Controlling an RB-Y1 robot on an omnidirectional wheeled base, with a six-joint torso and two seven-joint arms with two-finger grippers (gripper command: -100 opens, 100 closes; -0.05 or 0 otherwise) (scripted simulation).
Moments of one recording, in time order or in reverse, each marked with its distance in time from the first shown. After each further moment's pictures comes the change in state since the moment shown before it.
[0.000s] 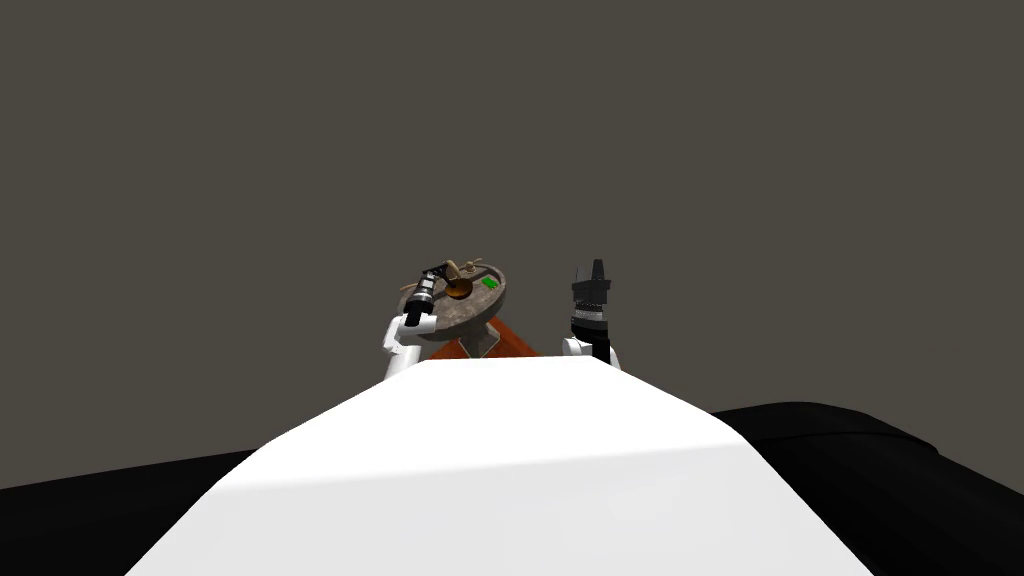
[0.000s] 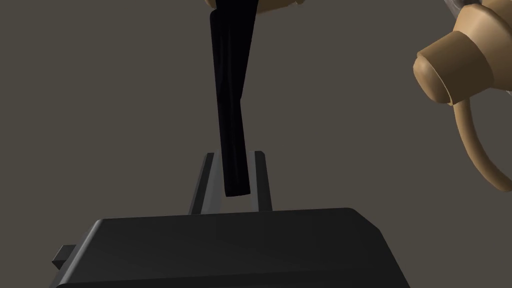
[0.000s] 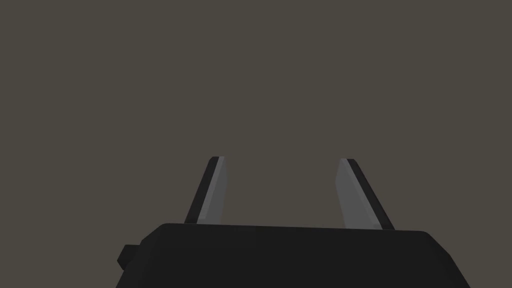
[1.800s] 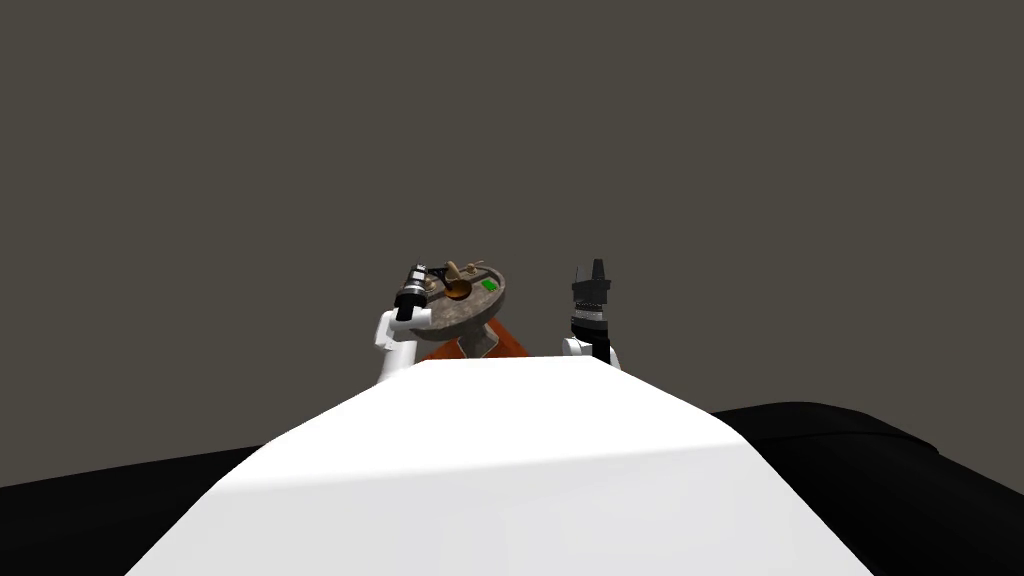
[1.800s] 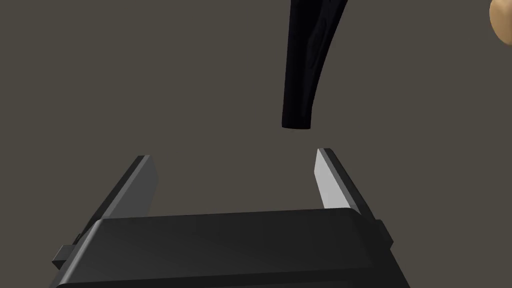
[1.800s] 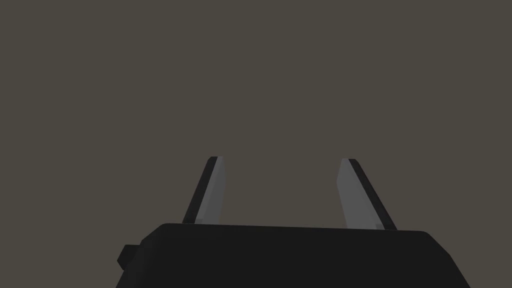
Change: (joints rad) left arm -0.036 0.003 0.048 -0.081 0.022 0.049 0.005; right arm -0.001 0.000 0.000 0.000 0.000 0.000 0.000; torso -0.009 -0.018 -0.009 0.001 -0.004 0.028
